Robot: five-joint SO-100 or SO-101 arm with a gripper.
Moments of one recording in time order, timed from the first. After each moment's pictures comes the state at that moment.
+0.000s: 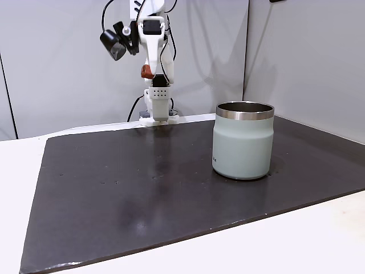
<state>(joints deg) 22.1 130.3 95.9 95.5 -9.1</state>
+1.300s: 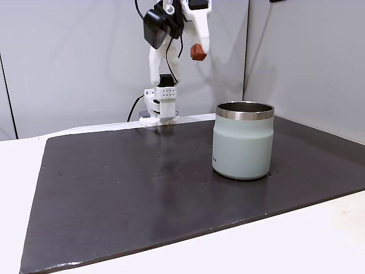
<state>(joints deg) -1.9 96.6 52.4 100.4 12.7</state>
